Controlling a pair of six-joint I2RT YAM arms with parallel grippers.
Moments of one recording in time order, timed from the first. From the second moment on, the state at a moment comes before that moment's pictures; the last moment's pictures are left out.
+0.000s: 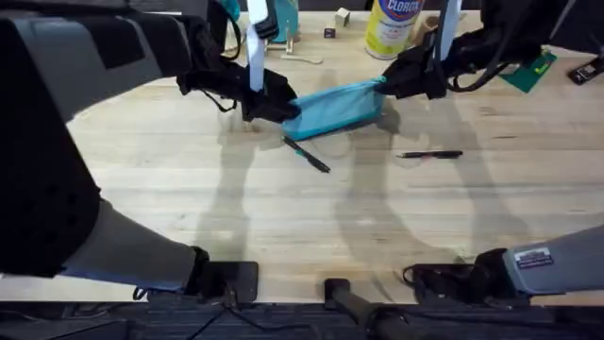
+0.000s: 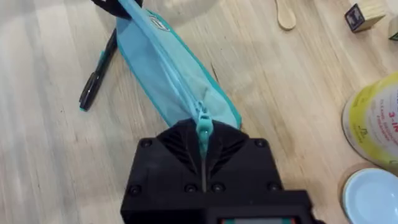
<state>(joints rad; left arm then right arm) -0.09 1.70 1.08 -0.64 0.83 1.15 0.04 1.69 1.23 -0.70 -0.75 -1.00</state>
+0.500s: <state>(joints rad) -0.09 1.70 1.08 -0.64 0.85 1.15 0.03 1.60 1.23 -0.71 -0.75 -1.00</state>
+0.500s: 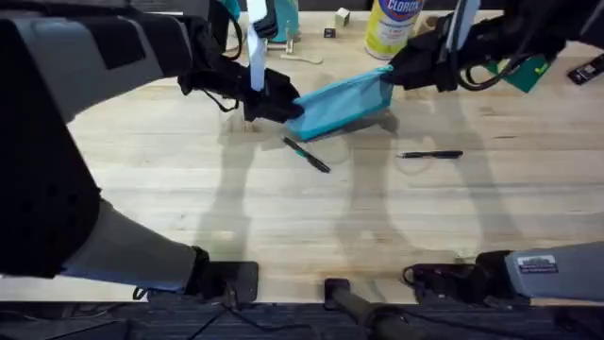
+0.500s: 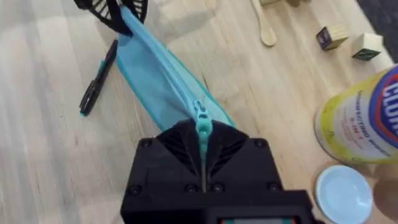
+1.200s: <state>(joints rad) -0.10 1.70 1.09 -0.64 0.85 1.15 0.00 1.56 1.23 -0.74 -0.75 -0.99</state>
